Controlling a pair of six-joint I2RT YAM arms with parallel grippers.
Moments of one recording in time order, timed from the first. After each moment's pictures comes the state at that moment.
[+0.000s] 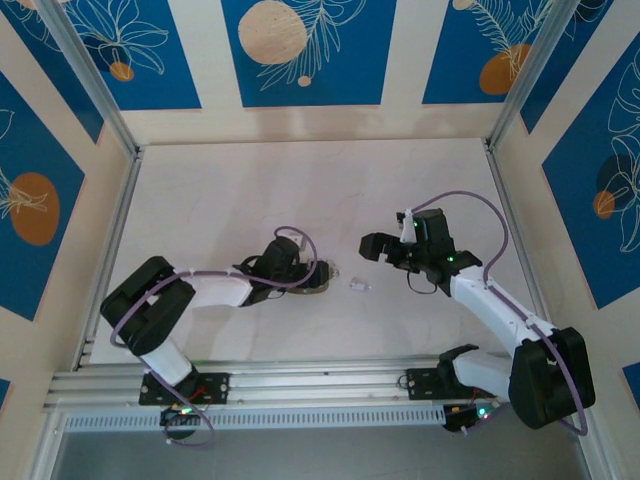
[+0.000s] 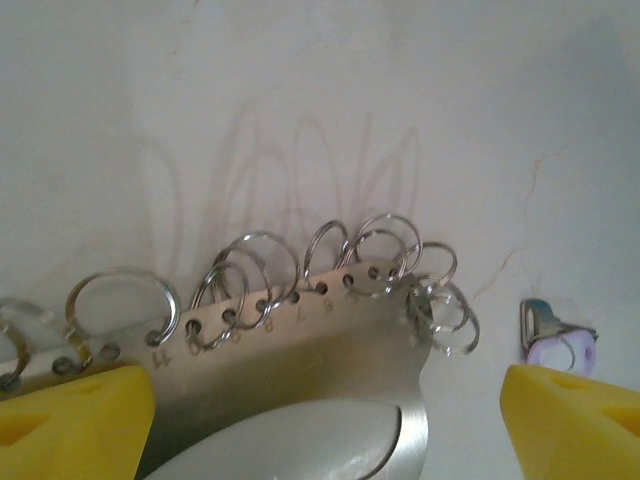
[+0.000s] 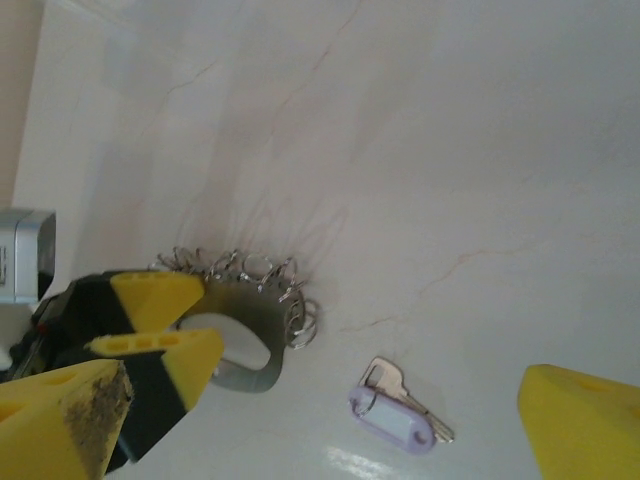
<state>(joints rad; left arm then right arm) -0.78 1.65 0.70 0.21 0.04 -0.65 0.31 1.13 0.66 -0.30 -0.37 0.55</state>
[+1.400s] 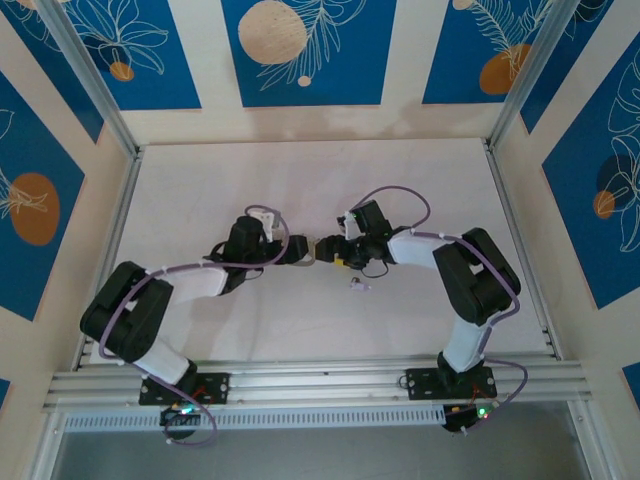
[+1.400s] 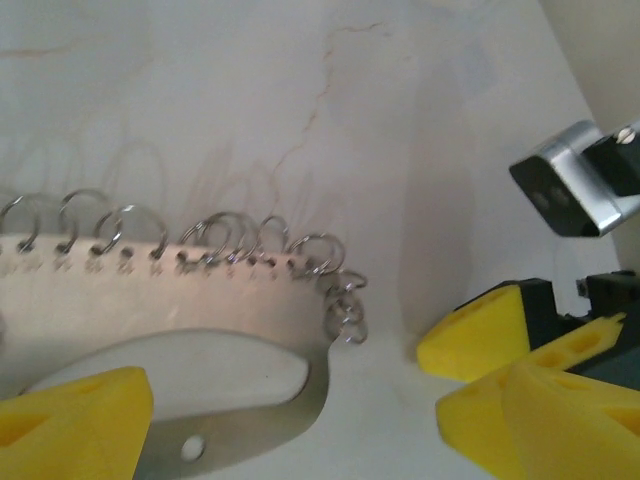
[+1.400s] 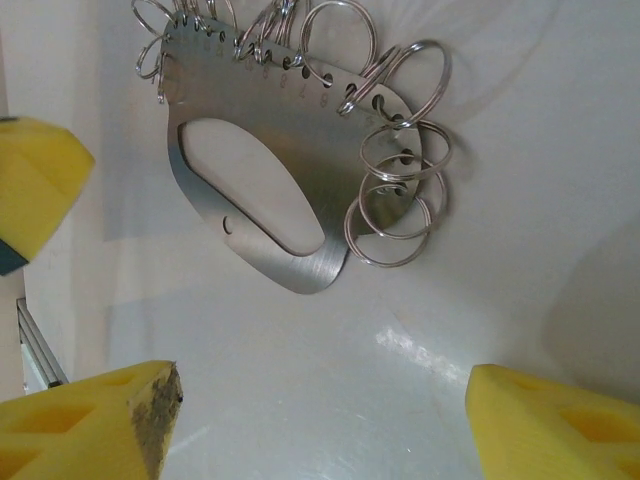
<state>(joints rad) -0.53 1.54 0.65 0.33 0.24 -0.58 0.51 1.78 0.93 -0.09 -0.55 0.62</state>
